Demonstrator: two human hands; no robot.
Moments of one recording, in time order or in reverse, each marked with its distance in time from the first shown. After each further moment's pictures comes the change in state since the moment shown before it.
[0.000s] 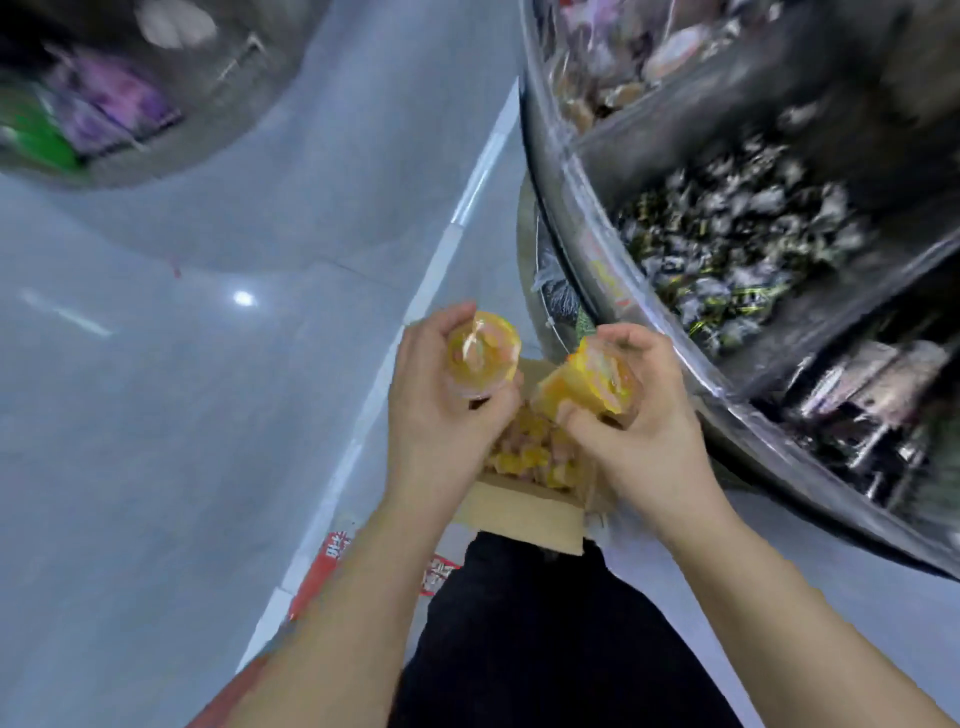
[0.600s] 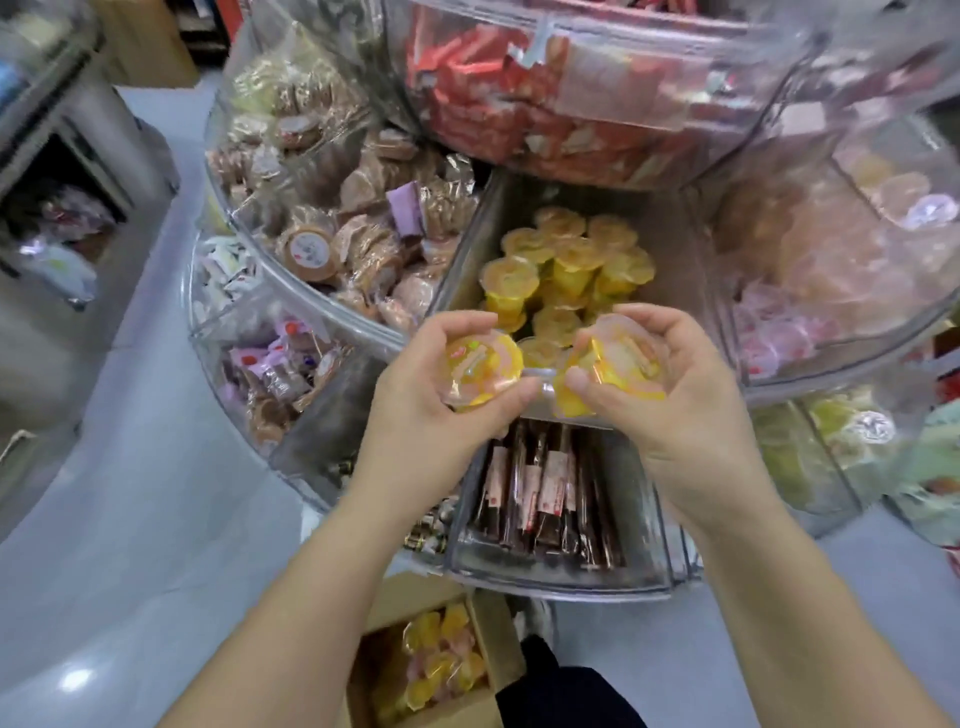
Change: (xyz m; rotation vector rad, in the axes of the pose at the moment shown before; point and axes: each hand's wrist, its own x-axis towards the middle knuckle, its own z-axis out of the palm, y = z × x) left_hand 0.031 0.265 0.140 -0.205 -0.627 0.539; right_hand -0.057 -0.162 -0.229 0.096 0.635 -0.323
